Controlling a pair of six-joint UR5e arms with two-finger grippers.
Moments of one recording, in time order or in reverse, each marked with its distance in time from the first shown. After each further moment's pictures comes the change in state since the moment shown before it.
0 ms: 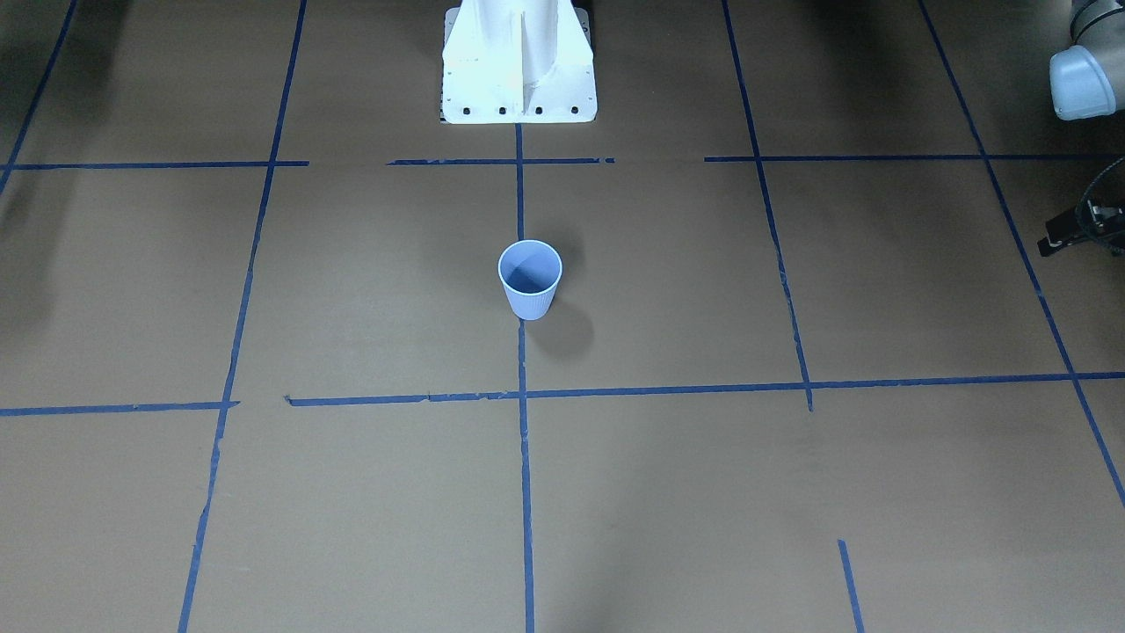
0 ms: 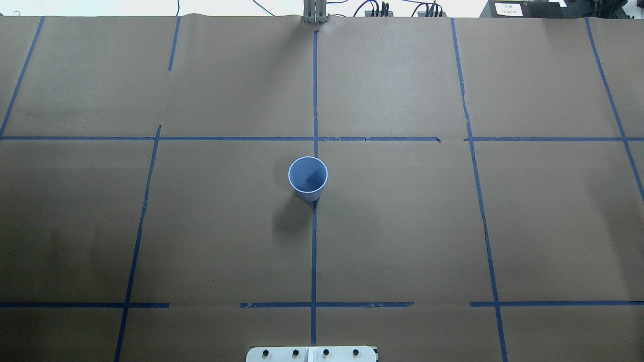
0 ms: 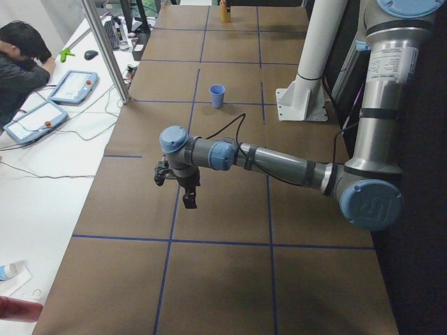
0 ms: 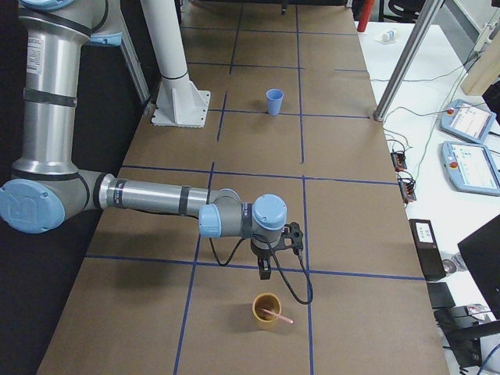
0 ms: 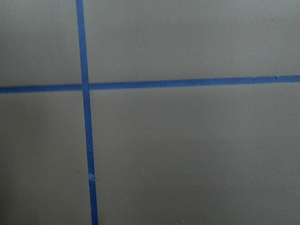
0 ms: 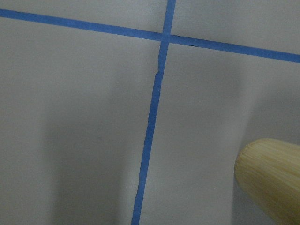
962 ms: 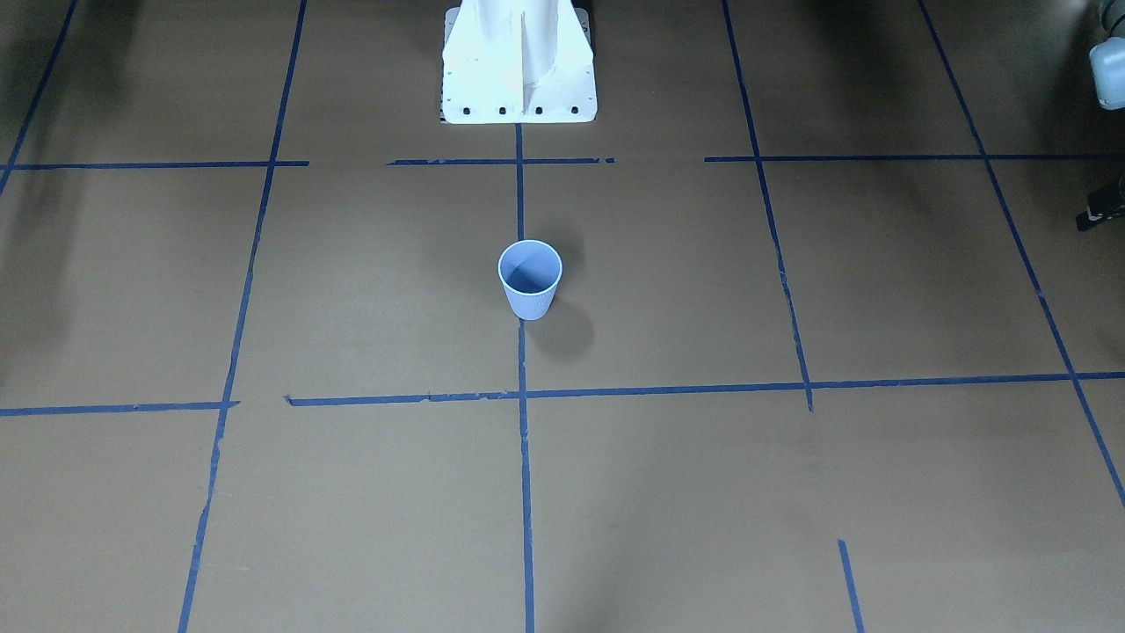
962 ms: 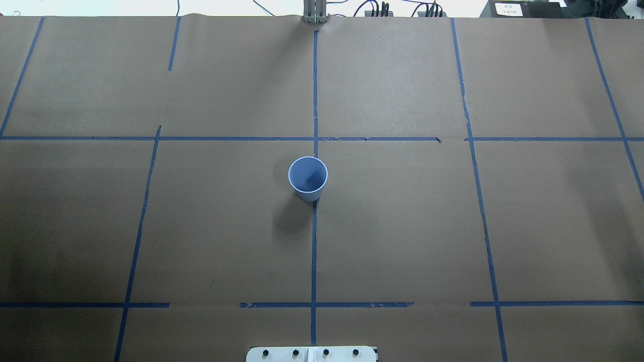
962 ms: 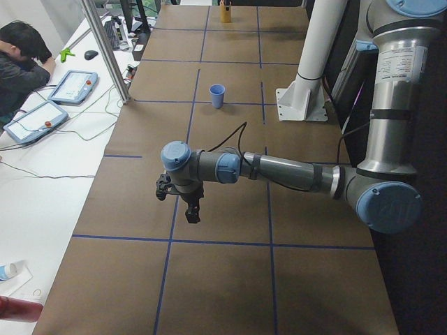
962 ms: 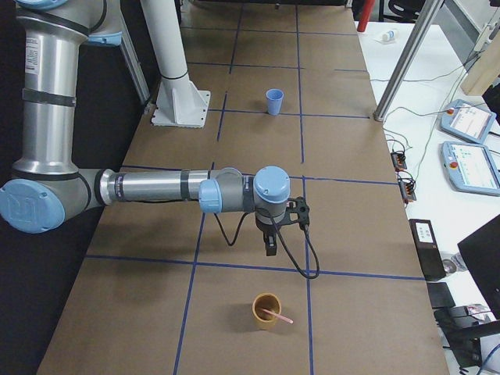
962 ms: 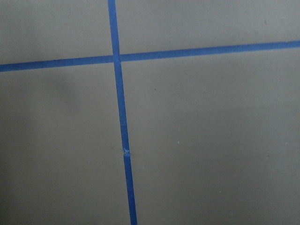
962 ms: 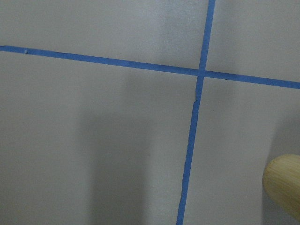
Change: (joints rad) left arm -0.079 0.079 0.020 0.013 -0.015 0.216; right arm 0.043 0.018 0.171 -0.168 0.061 0.009
